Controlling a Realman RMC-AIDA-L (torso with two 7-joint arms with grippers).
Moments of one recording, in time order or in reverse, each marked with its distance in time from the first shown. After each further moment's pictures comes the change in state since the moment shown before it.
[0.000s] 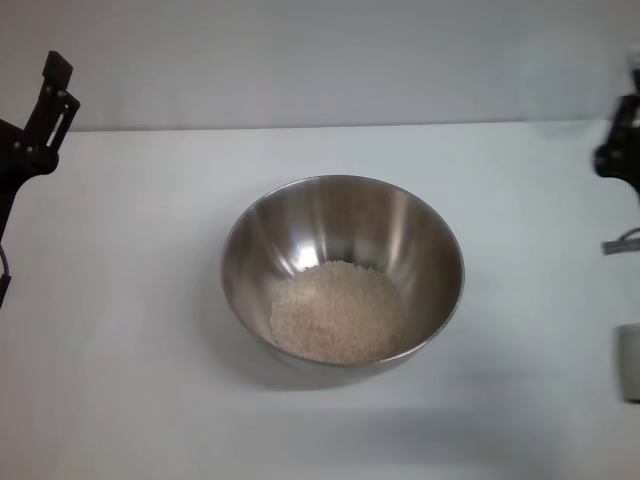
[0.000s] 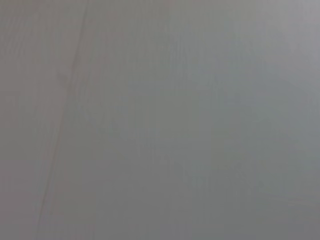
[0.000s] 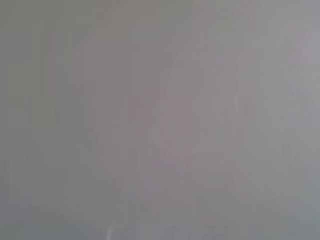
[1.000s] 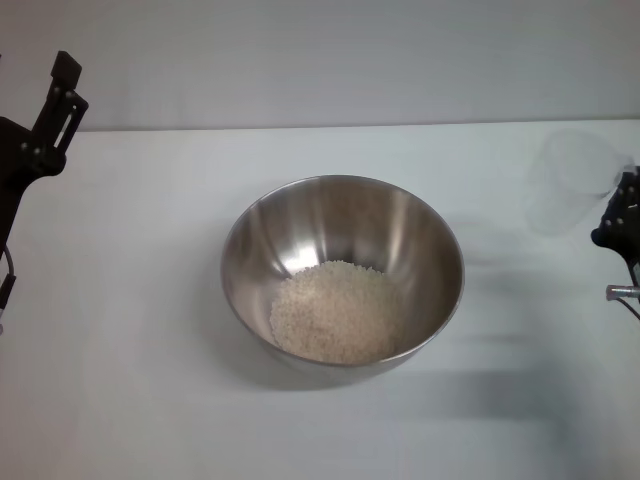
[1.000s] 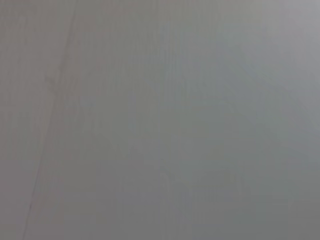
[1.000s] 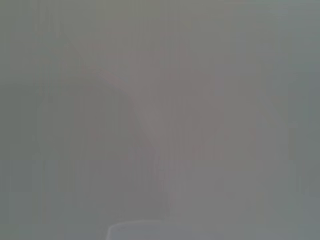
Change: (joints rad) left arm 0.000 0.001 0.010 -0.001 0.013 0.015 0.000; right arm -0.009 0.000 -0.008 -0.072 0.195 0.372 0.469
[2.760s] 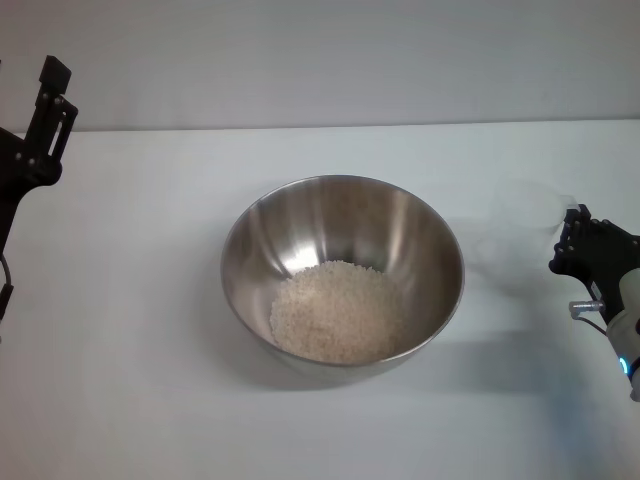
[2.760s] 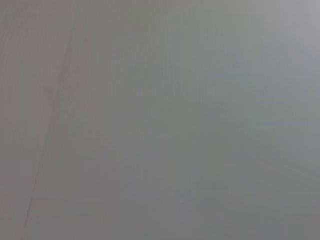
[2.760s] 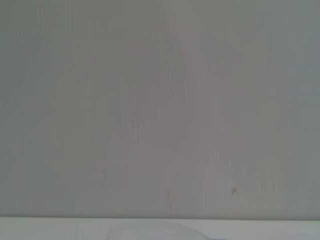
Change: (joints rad) left arm 0.021 -0.005 0.011 0.001 0.002 0.041 0.000; right arm 0.076 0.000 -0.011 -0.079 -0.007 0.251 0.026
